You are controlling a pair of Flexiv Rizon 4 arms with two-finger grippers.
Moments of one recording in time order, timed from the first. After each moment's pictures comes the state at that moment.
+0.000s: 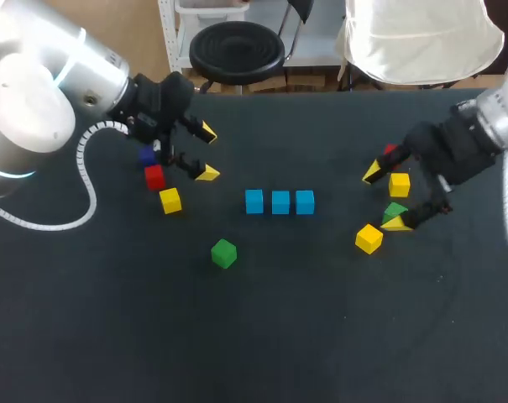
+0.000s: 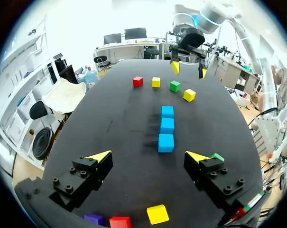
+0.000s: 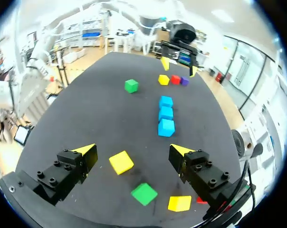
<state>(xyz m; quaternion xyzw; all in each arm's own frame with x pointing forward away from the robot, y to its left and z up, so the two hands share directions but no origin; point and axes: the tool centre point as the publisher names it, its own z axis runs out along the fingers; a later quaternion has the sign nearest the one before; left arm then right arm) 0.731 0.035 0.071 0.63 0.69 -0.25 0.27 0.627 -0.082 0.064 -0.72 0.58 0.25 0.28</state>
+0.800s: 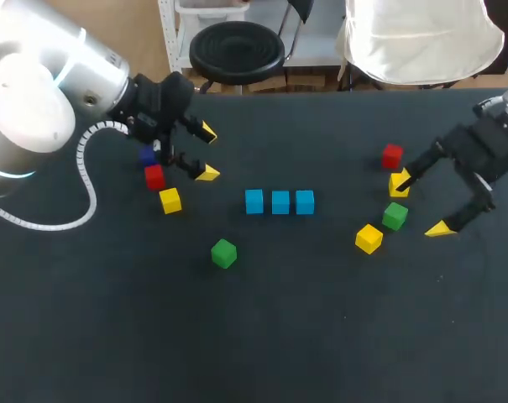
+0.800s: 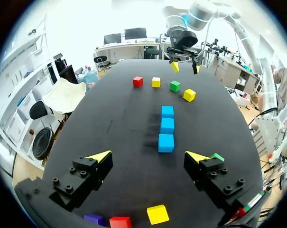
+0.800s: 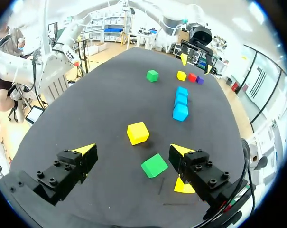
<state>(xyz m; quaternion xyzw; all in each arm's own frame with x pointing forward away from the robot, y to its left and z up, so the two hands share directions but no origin) 0.731 0.035 0.071 0.63 0.69 -0.25 0.27 0.622 -0.135 0.048 -0.77 0.52 0.26 0.24</state>
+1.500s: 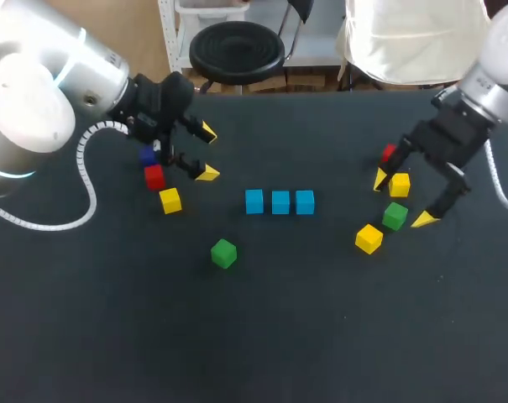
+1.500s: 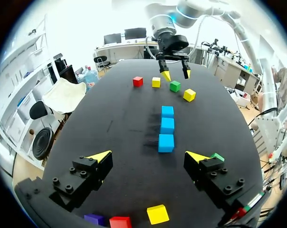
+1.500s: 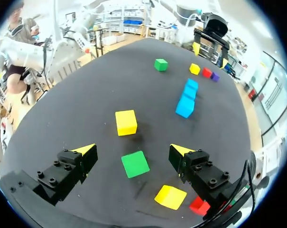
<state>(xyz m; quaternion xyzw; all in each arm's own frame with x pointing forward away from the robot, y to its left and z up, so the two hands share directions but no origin) 0.731 0.035 0.071 0.63 0.69 -0.25 0.27 0.656 -0.123 0.021 -0.83 0.46 0.27 0.17</state>
